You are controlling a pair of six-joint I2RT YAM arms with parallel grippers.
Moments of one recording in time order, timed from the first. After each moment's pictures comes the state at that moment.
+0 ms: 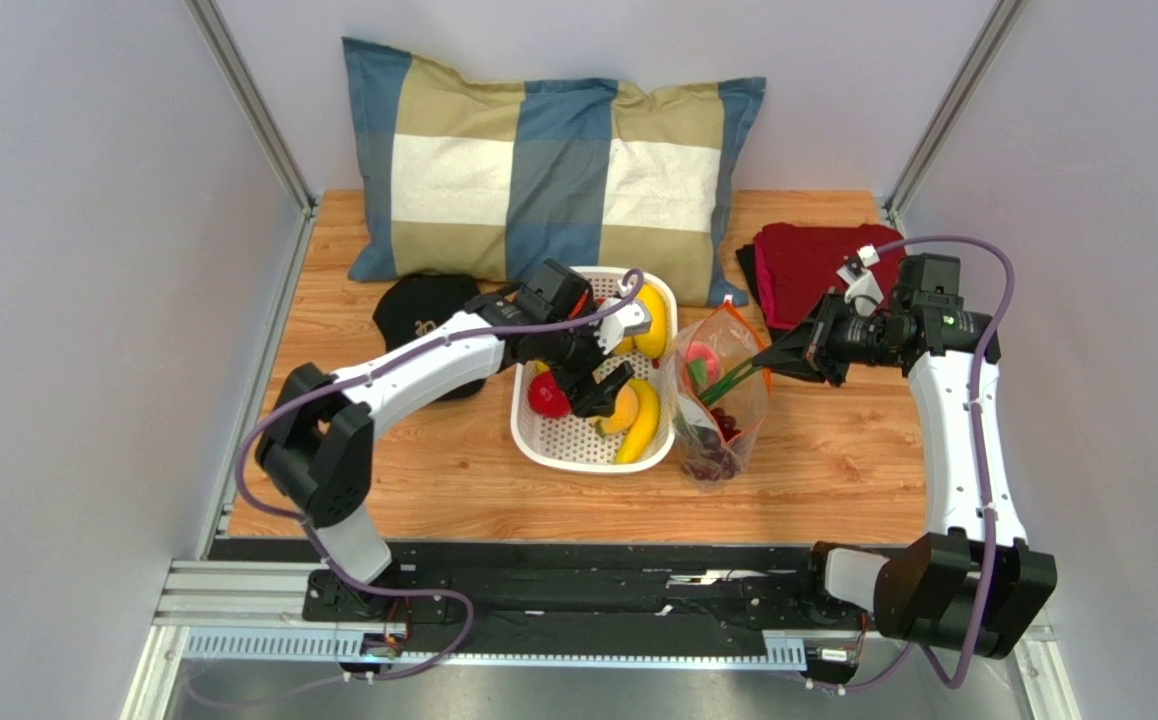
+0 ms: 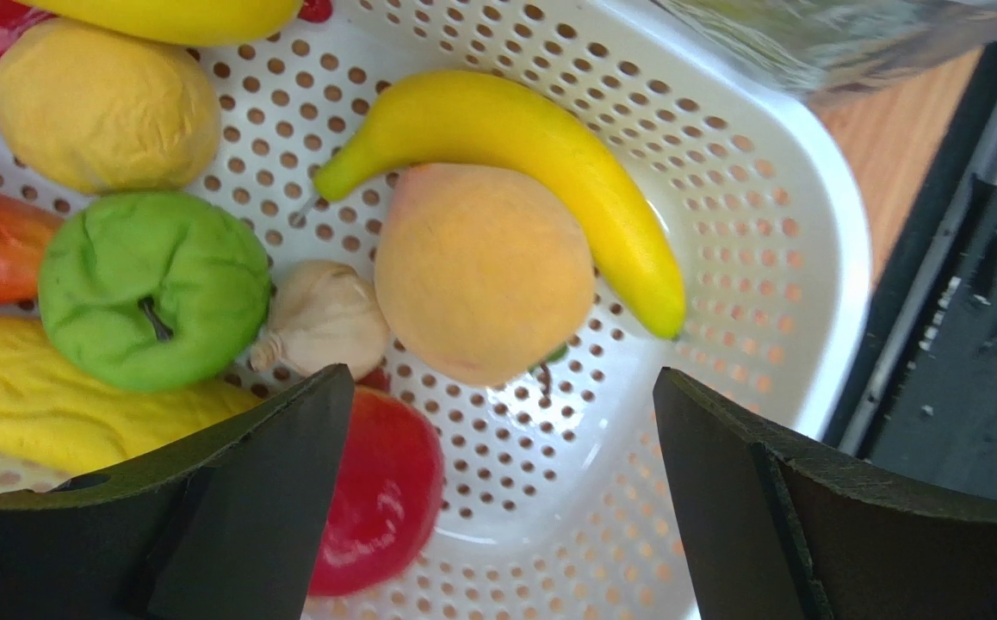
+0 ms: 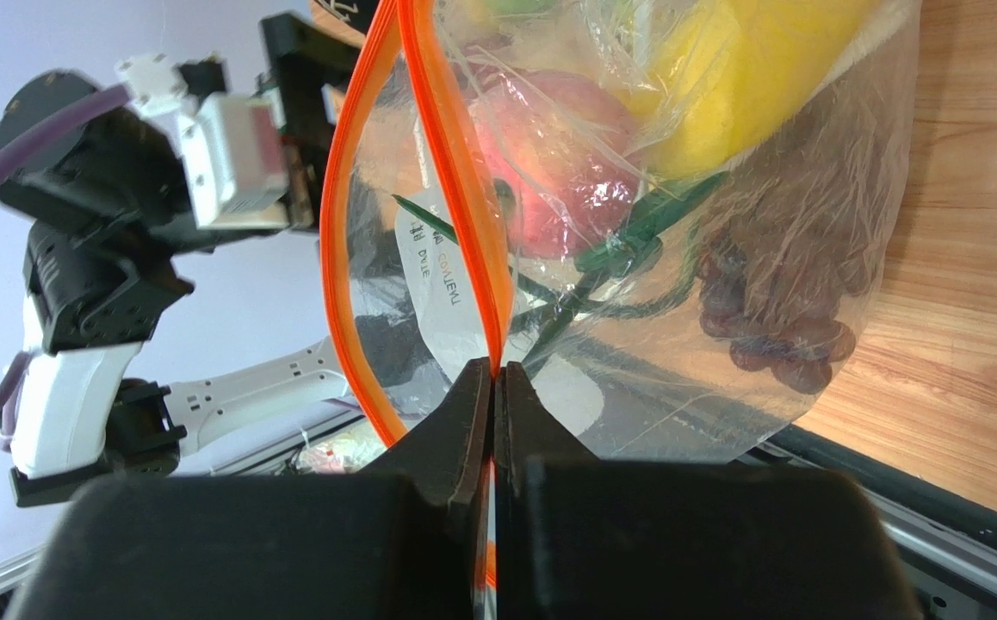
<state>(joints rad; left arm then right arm) -0.71 1.68 1.31 -0.57 0.43 0.32 -0.19 1.21 1.21 -1.05 -0.88 0.41</state>
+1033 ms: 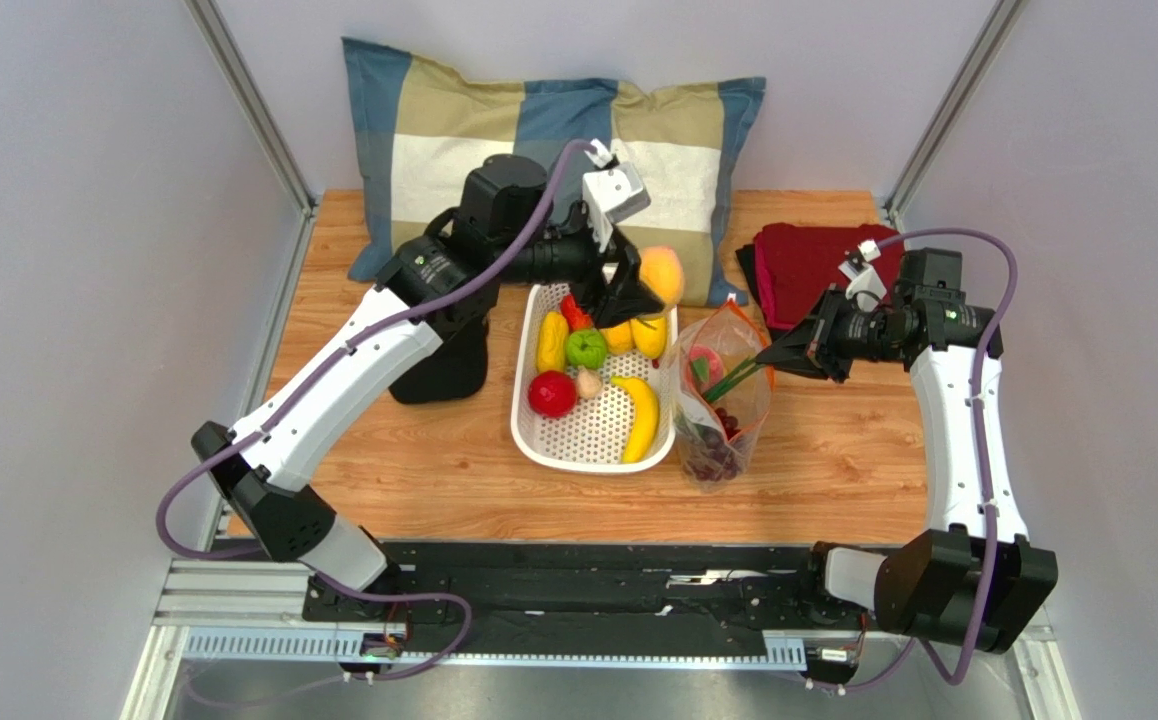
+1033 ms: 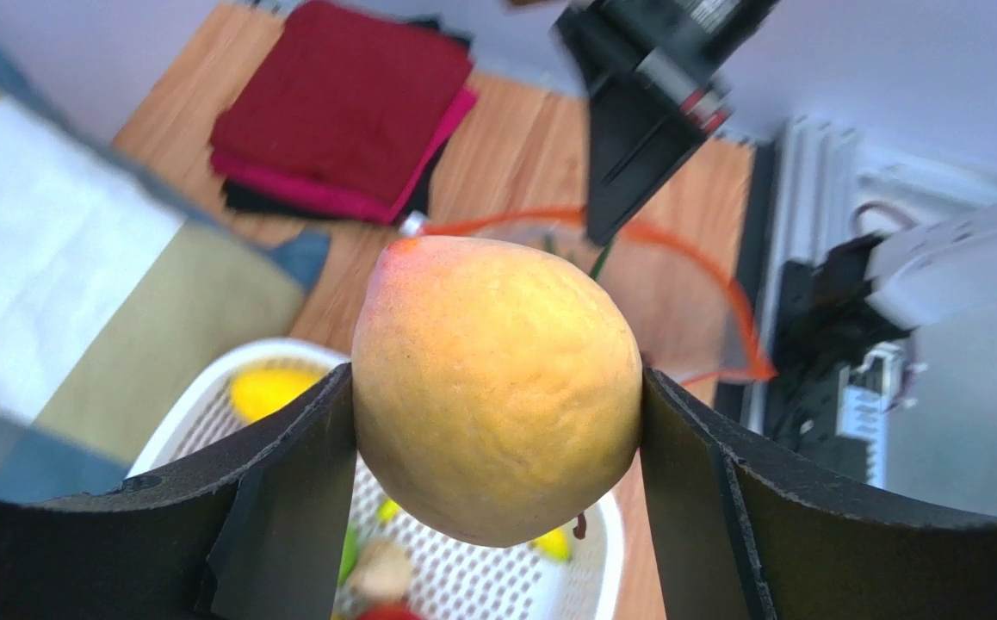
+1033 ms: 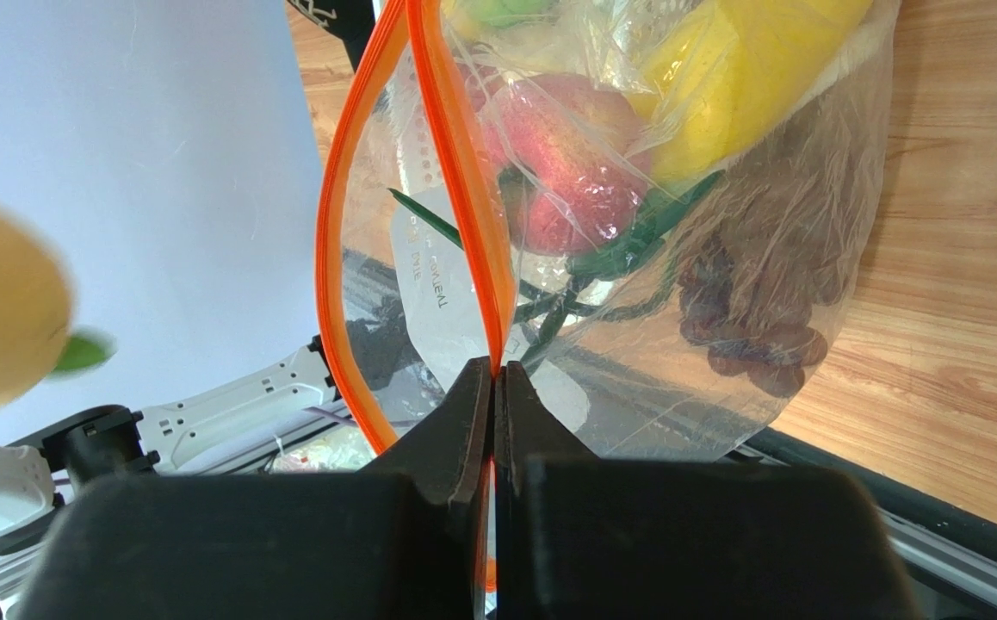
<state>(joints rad) -0.76 1.54 1.78 -0.58 0.50 0.13 -0.19 1.22 1.24 -1.07 -0.85 0.37</state>
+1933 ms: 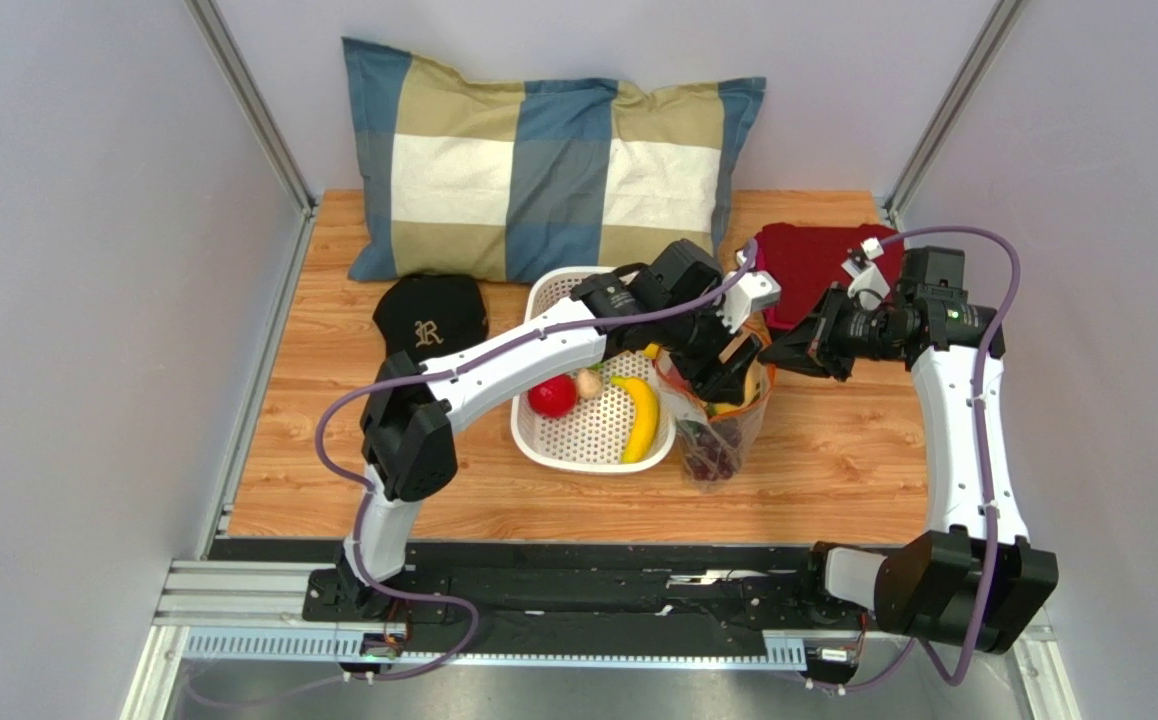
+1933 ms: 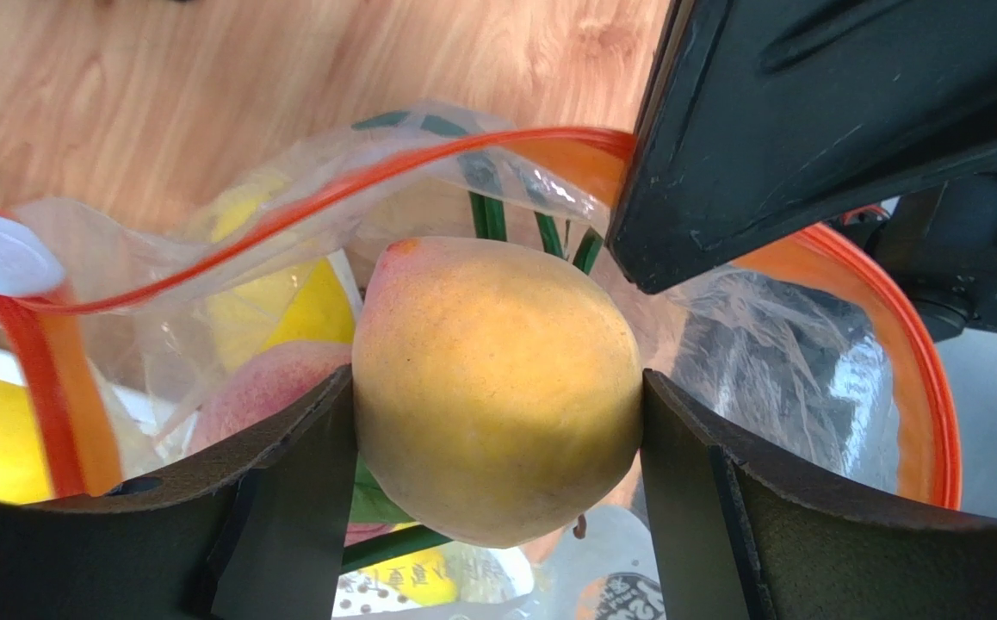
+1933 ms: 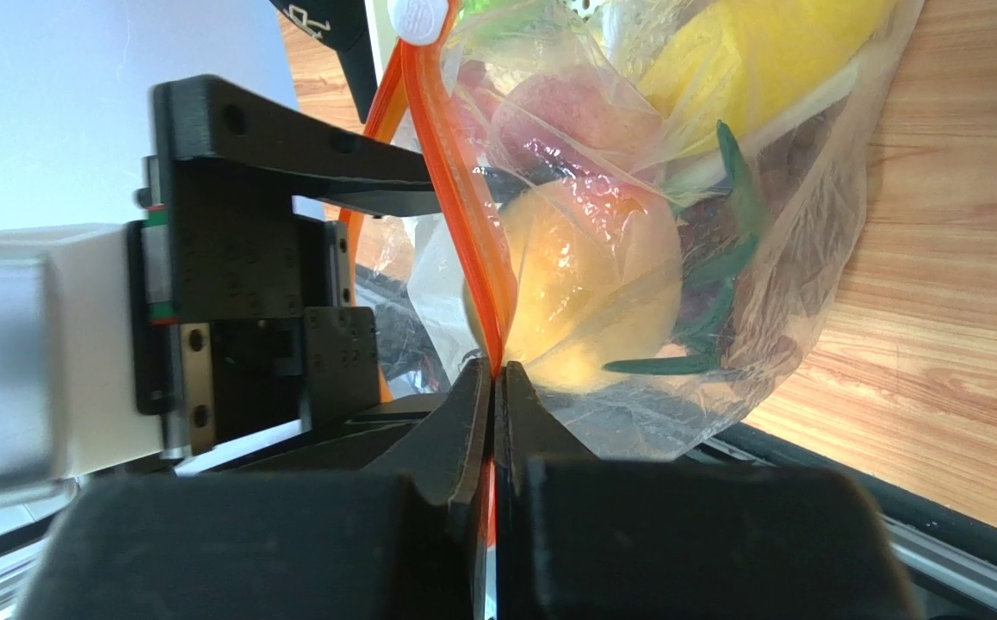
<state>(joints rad) -0.97 2.02 1.94 -0.63 0.40 -0.02 -0.18 1.22 1.25 -1.07 -0.83 0.38</state>
